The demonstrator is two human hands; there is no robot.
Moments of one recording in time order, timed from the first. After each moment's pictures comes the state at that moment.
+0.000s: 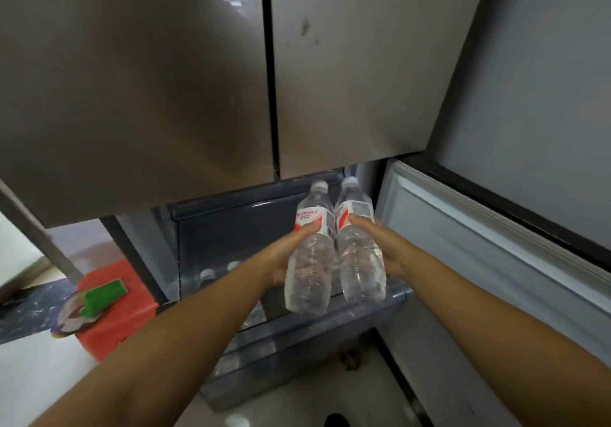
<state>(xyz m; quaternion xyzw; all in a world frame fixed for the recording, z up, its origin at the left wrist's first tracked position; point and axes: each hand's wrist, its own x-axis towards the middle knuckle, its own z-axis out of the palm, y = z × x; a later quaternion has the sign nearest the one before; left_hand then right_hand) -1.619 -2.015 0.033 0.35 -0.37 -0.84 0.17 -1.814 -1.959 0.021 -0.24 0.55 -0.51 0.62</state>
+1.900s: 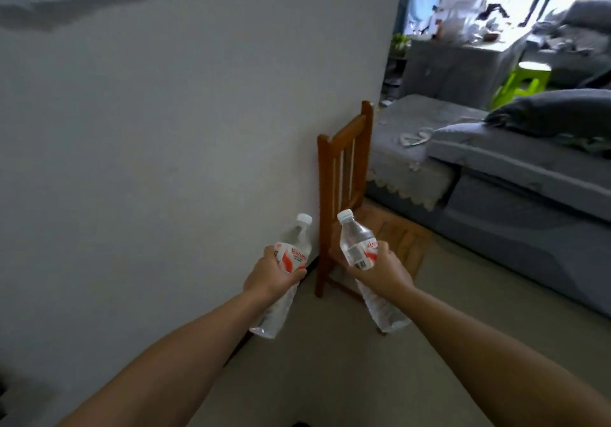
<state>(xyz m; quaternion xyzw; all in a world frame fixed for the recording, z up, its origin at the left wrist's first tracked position) -1.780 -1.207 -0.053 -0.29 -0.87 -0.31 -0.25 -1.607 -1.059 -0.052 0.50 0.80 -0.31 -0.09</state>
